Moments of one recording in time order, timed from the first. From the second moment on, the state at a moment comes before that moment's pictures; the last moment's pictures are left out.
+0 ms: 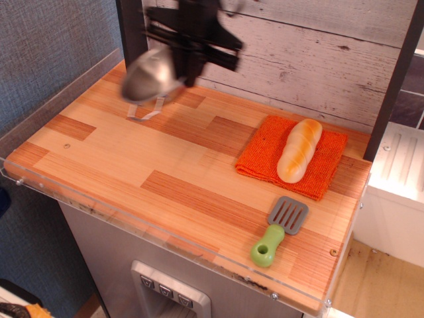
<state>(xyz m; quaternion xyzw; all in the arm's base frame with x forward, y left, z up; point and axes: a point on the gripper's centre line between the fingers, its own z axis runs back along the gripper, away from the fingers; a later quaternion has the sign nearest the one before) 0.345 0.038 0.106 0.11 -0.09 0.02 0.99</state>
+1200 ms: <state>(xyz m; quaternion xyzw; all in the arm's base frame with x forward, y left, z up) 0.345 0.012 0.034 0.07 0.01 0.05 1.00</state>
